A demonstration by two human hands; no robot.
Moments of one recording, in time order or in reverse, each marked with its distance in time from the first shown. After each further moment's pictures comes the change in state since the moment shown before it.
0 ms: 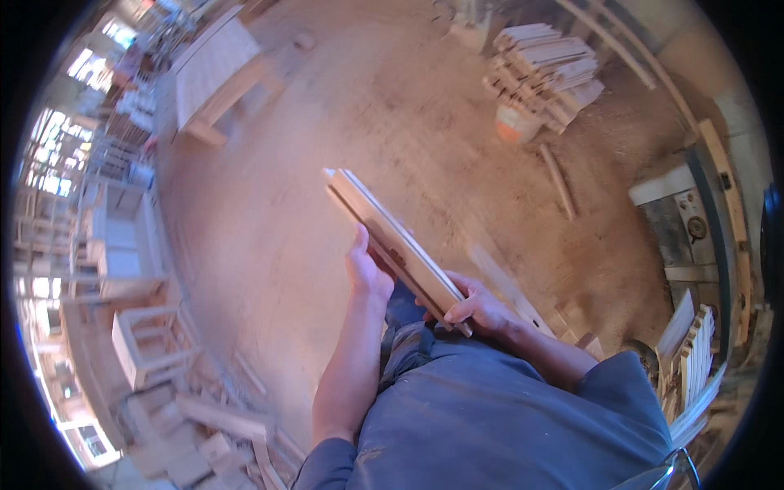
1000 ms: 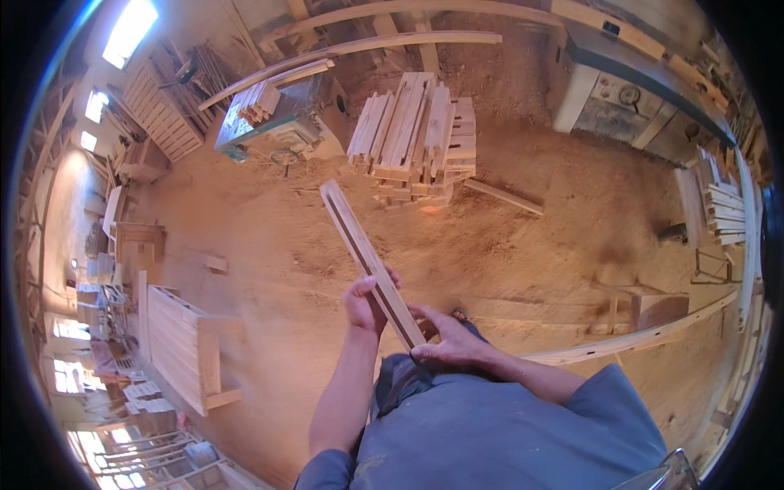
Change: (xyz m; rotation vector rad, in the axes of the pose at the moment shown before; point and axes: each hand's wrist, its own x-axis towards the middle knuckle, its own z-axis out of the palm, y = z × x) left_hand 0.399 -0.037 0.287 0.467 -0.478 -0.585; right_hand 0.158 -0.258 -0.139 -0.312 0.561 -0.638
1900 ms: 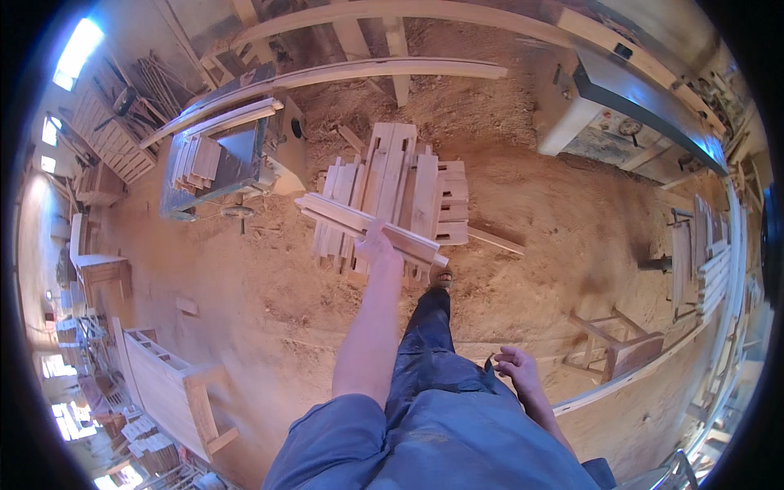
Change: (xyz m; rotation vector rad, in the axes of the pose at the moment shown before) left_hand 0.465 0.004 0.138 0.126 0.692 0.197; right_hand 0.050 0.011 -0.243 0.240 0.916 0.544
